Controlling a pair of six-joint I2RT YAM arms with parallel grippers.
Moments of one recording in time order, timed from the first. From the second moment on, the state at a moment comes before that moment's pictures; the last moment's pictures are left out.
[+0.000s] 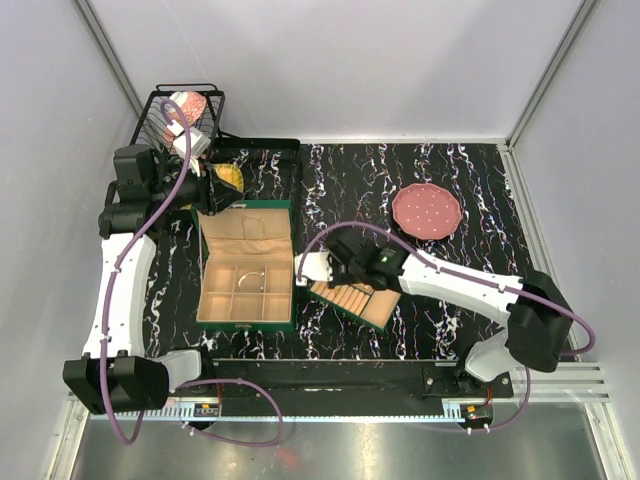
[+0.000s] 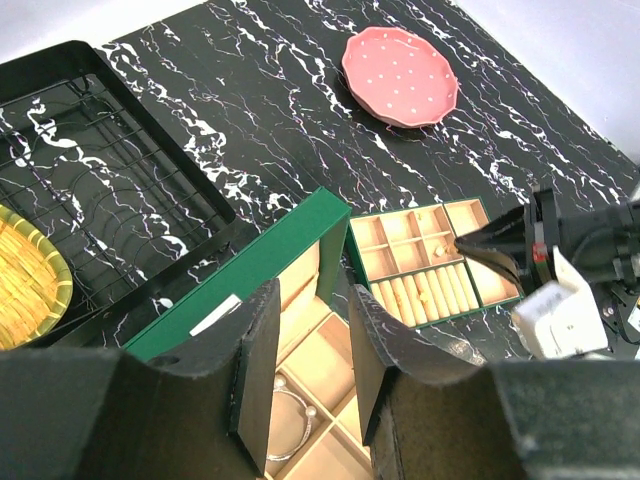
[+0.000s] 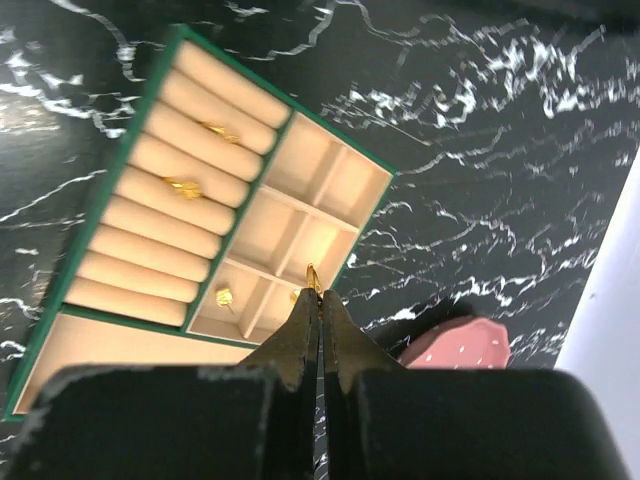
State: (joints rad) left arm 0.08 1.18 1.30 -0.61 0.91 0.13; right arm 0.95 1.50 1.12 -0.53 0.14 -0.78
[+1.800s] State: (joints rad) left arm 0.12 1.24 1.30 -0.63 0.91 0.13; right arm 1.17 1.53 0.84 -0.39 0.27 -1.19
